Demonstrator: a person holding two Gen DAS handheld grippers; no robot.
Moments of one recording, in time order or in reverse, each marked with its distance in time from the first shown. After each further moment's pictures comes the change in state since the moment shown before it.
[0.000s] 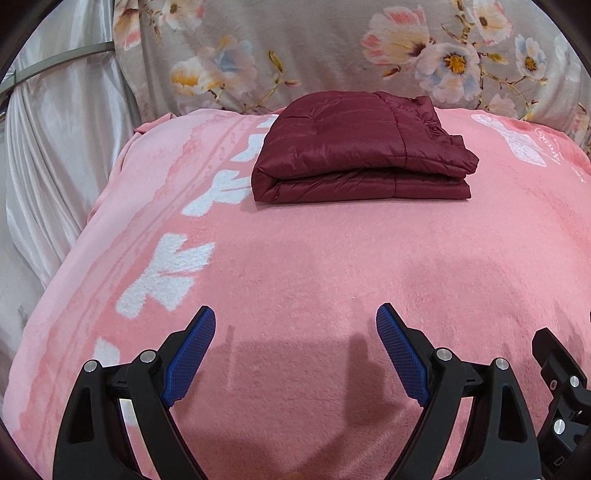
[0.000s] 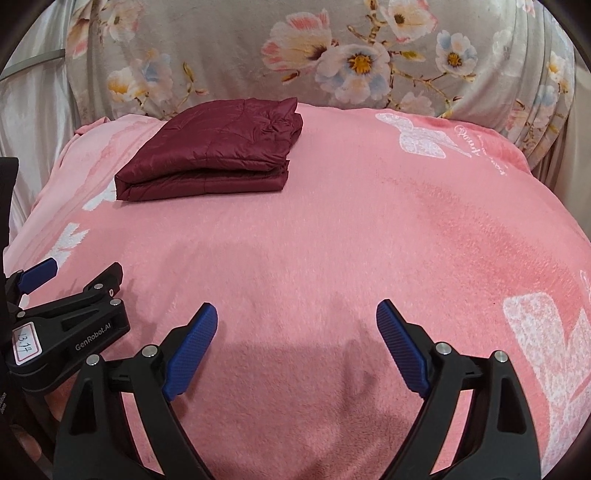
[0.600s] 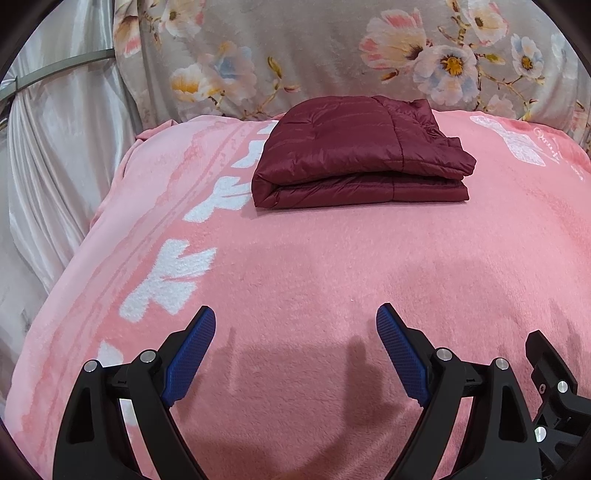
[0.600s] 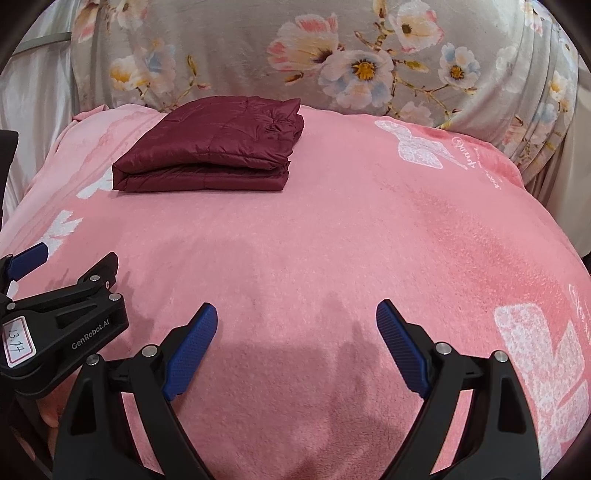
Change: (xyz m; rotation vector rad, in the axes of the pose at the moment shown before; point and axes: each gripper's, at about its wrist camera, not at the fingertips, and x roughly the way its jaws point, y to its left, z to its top) left arm -0.004 -0.004 0.000 0.011 -0.022 0.017; right arm -0.002 0.011 -0.001 -0.048 -0.014 -0.051
